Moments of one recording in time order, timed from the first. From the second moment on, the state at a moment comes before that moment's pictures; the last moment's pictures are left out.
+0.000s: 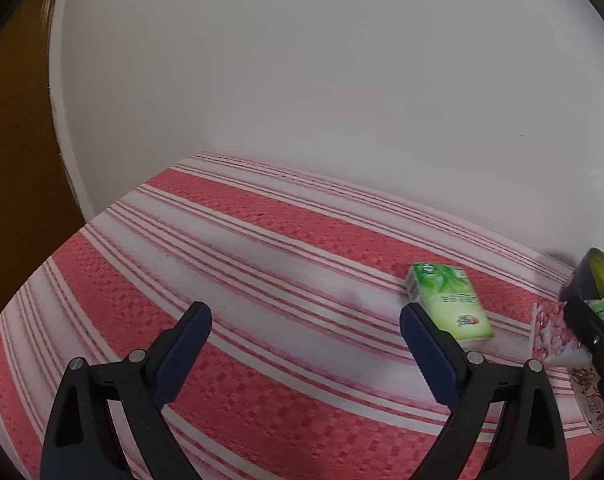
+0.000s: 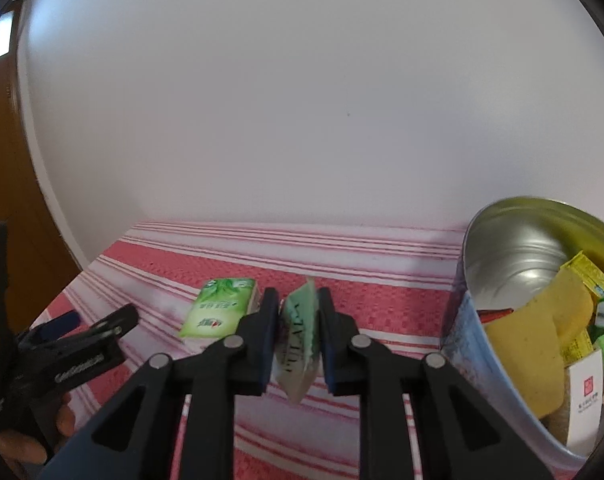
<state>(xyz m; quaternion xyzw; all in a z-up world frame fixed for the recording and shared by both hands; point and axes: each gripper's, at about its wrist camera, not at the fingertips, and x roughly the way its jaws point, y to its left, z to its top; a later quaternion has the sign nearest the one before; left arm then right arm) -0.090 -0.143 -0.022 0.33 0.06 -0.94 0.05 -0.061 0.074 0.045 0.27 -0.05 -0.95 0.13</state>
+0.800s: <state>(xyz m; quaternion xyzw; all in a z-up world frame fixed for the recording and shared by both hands) -0.149 -0.062 -0.040 0.42 0.03 -0.91 0.00 0.002 0.119 0.074 0.20 -0.03 -0.97 0.12</state>
